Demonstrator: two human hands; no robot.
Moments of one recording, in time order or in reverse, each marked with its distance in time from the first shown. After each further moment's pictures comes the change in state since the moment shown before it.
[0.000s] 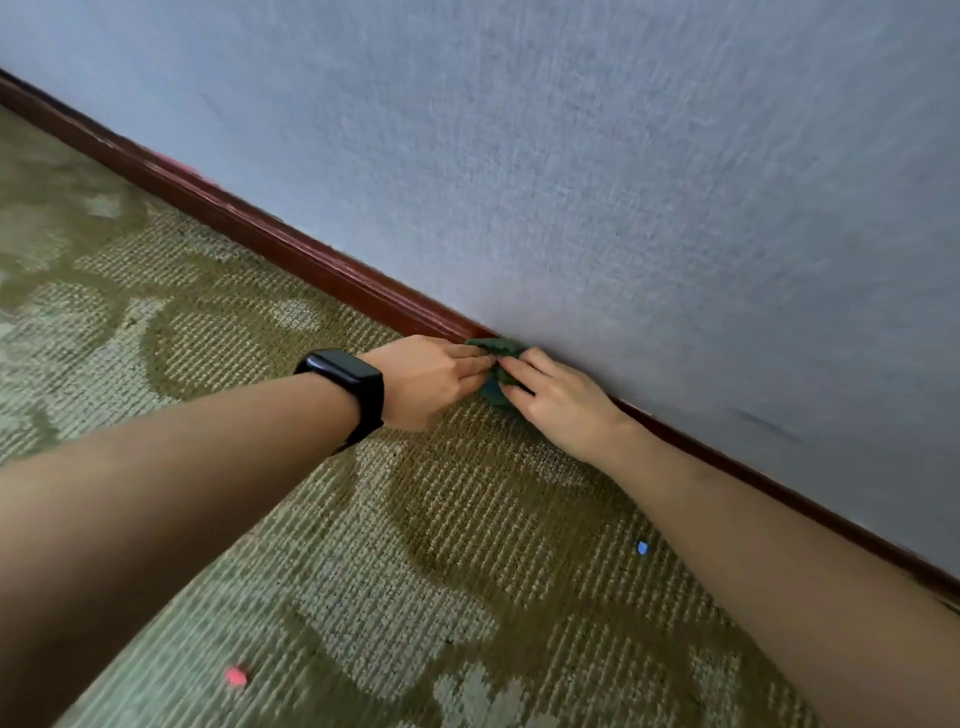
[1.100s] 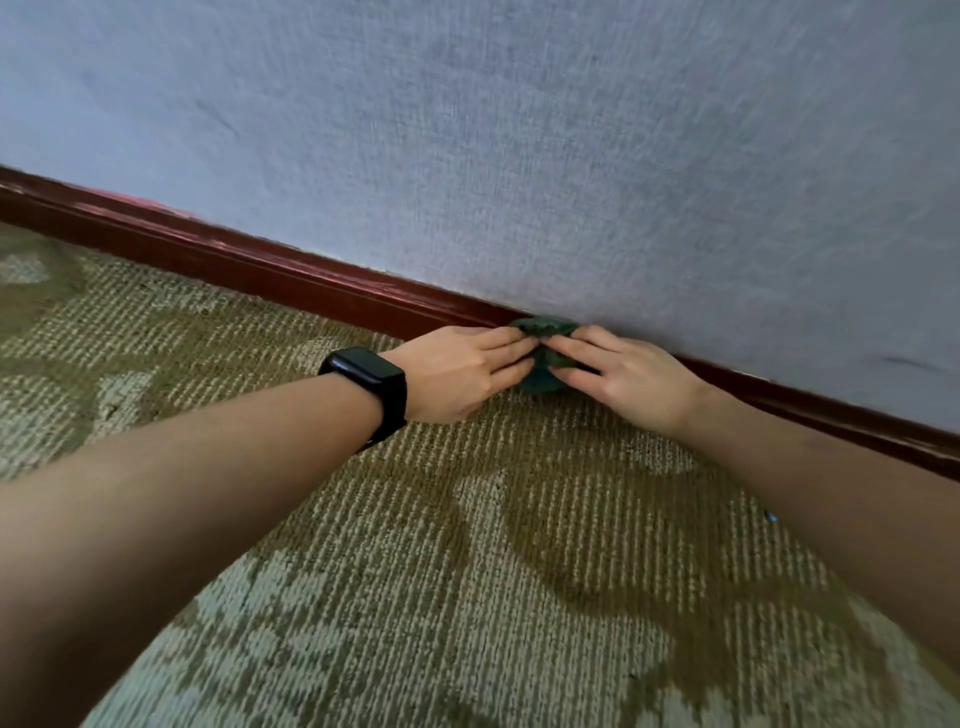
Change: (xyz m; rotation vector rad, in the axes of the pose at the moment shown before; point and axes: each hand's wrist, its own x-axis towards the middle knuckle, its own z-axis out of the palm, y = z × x) left_hand -0.015 -0.074 0.077 0.080 0.465 0.281; right_hand 0.046 -0.026 0.004 -0.085 -0.065 0.085
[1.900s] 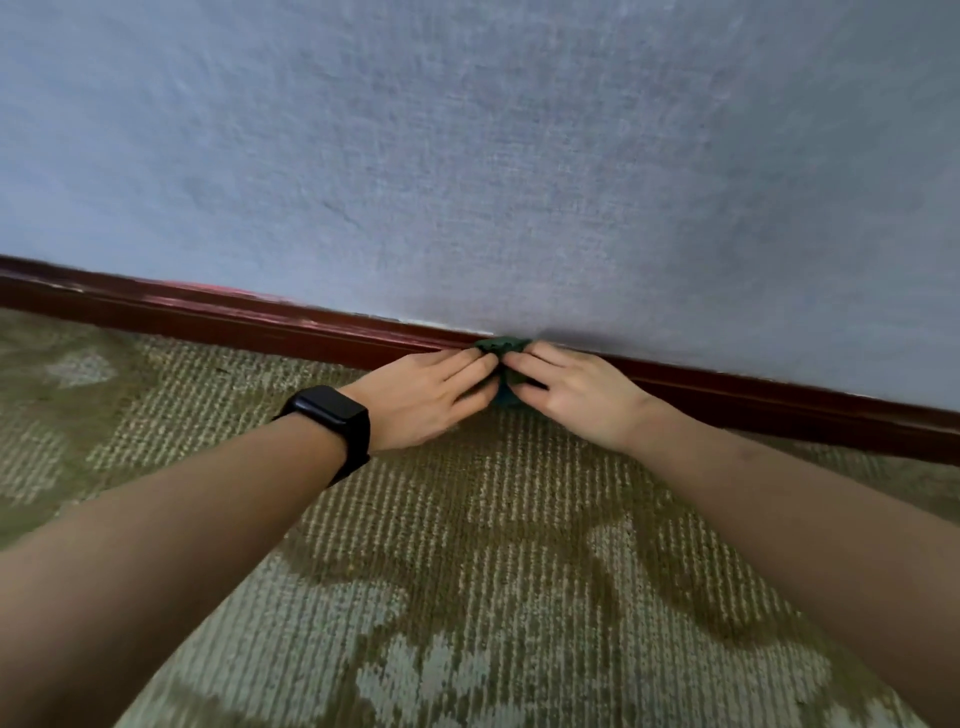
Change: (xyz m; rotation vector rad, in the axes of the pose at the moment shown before) left_hand -0.109 -0.100 0.023 0.086 0.073 0.081; right_hand 0.150 -0.057 0.002 0.013 0.064 0.088
